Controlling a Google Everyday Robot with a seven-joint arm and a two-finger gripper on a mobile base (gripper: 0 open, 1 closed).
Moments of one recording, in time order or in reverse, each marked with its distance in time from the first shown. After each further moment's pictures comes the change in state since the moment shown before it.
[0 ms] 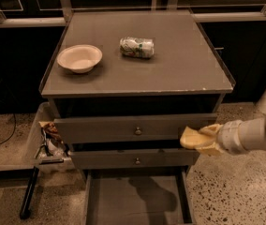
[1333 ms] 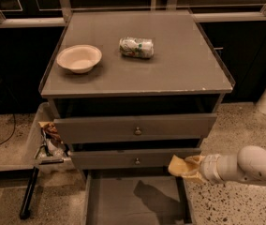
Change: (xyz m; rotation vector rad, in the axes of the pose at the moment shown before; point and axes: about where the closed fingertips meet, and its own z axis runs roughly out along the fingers) arm 0.091 0.058 0.120 -0.063 -0.023 0.023
